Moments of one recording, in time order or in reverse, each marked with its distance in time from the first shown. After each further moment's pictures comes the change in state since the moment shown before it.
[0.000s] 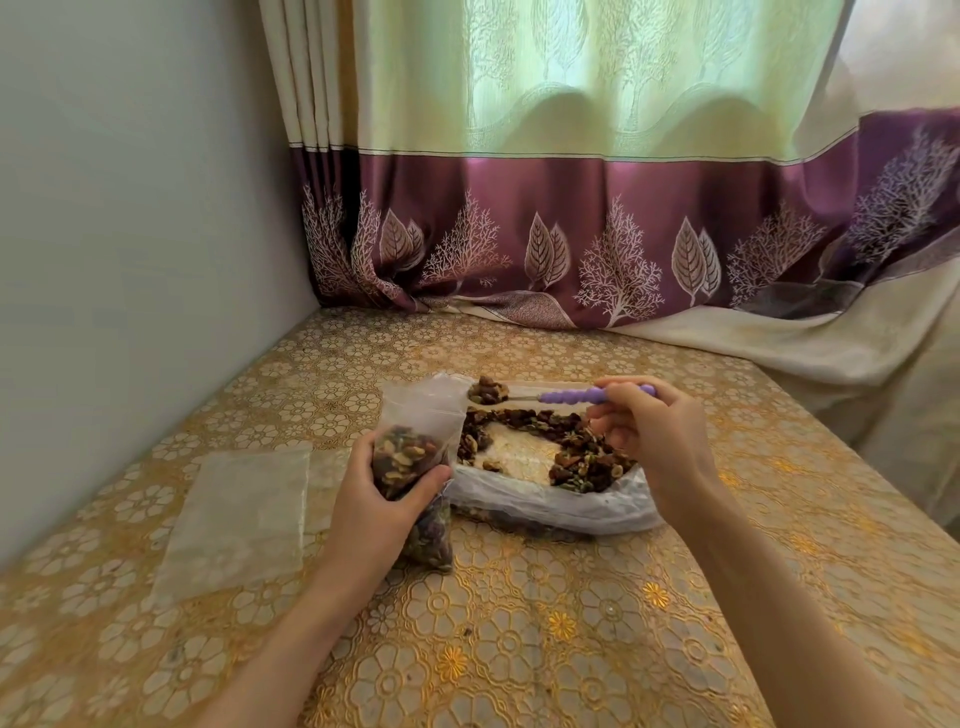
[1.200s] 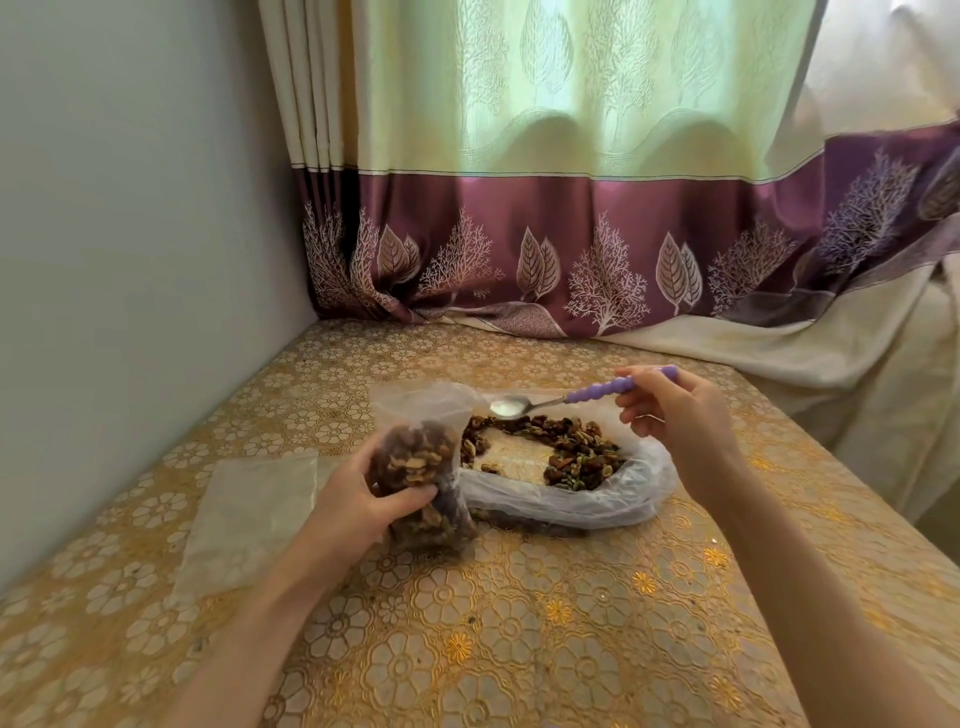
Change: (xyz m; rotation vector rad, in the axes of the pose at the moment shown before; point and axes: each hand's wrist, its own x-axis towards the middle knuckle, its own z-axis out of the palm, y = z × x) left_hand 0.009 0.013 -0.032 -0.112 -0.304 -0.108; right_hand 0.000 -0.023 -0.020 -0.064 -0.010 -0.075
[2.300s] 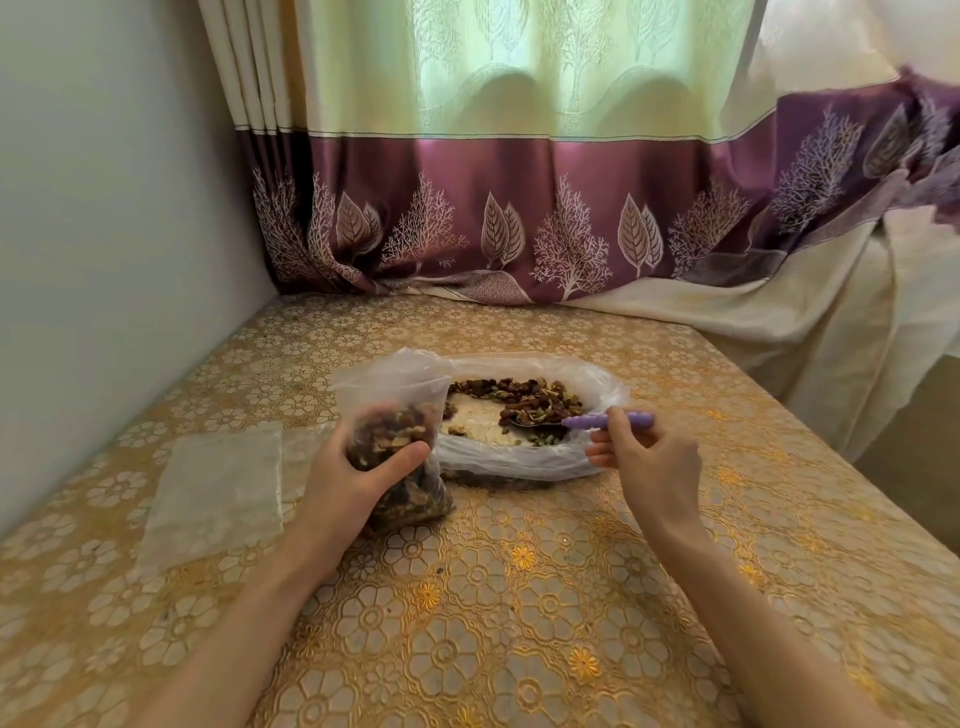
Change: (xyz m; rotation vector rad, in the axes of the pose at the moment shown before) left_hand -0.014 -0.002 0.027 0.022 0.100 0.094; right_hand -0.055 0.059 -0.012 -0.214 0.232 -0.113
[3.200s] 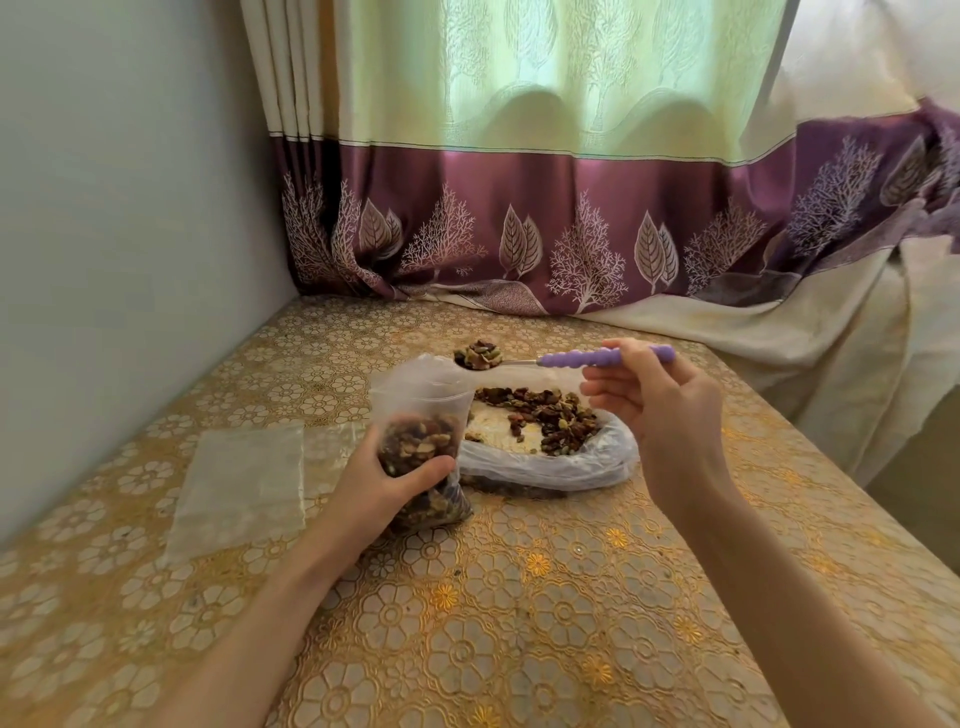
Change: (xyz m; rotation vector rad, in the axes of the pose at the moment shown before) left_hand 0.002 -0.002 -0.001 -0.010 -0.068 -0.096; right_hand -0.003 -0.089 0.010 0.412 -0.134 -0.008
